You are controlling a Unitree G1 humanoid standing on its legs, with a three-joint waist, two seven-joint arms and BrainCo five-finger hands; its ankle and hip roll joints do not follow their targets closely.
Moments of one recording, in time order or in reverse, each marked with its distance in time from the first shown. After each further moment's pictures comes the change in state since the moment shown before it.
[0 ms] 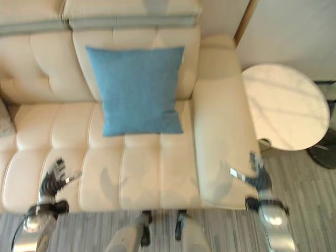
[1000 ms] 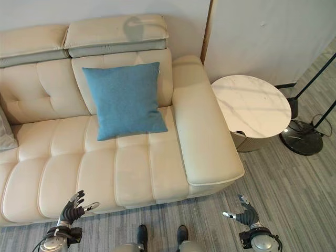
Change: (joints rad) left arm -0.085 -0.039 -0.107 0.090 0.096 0.020 -0.013; right arm -0.047 0.004 0.096 0.190 -0.074 0.043 -0.006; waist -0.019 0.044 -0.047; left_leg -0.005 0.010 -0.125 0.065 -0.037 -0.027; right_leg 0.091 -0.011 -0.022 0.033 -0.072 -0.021
